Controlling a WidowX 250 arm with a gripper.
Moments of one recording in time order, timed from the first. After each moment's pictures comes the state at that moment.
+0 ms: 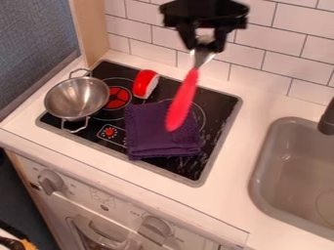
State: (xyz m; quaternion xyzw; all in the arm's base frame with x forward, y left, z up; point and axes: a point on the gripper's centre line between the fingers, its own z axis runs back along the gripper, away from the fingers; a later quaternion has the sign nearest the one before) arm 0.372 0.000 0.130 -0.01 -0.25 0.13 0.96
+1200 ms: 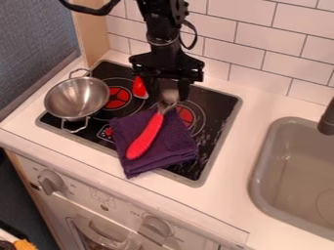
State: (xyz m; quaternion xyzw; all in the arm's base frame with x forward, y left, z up) arm 0.355 0.032 0.050 0.00 -0.13 0.13 0.98
